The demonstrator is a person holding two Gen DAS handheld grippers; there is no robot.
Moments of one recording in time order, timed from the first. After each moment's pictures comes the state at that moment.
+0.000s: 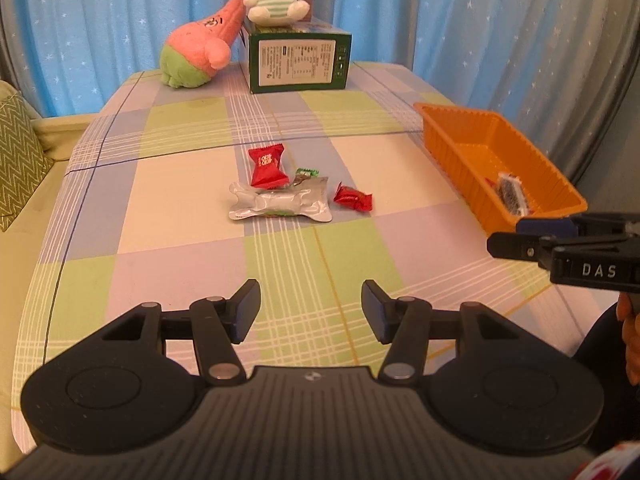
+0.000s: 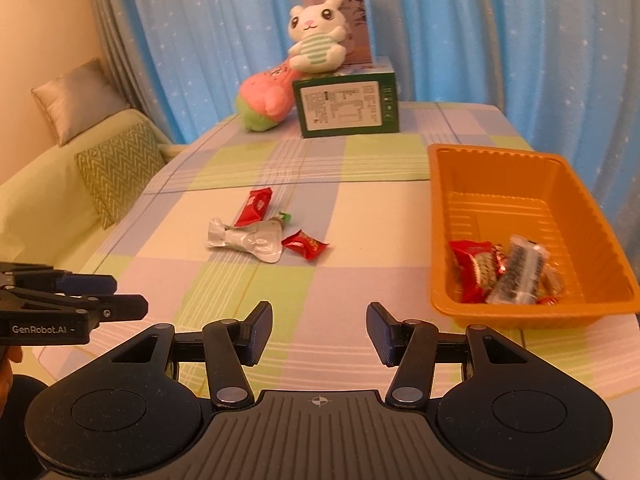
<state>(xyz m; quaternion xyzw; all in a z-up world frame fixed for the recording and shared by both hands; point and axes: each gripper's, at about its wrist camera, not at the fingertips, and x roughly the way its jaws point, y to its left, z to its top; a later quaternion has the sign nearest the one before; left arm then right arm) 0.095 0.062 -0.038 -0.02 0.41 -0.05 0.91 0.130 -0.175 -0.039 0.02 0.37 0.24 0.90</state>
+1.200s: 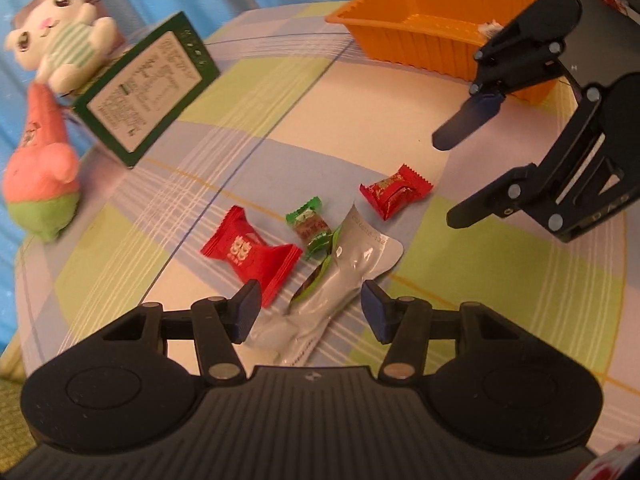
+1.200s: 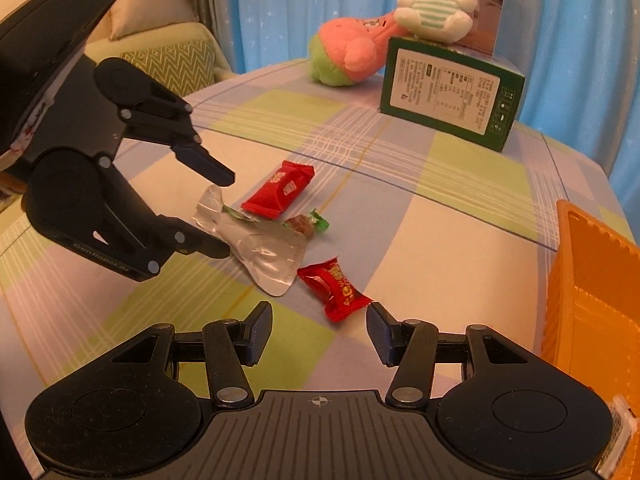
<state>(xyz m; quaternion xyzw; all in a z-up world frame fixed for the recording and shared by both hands) 0.263 0.067 -0.110 0.30 0.40 -0.28 0.82 0.245 -0.091 -0.109 -0.14 0.38 0.33 0.85</state>
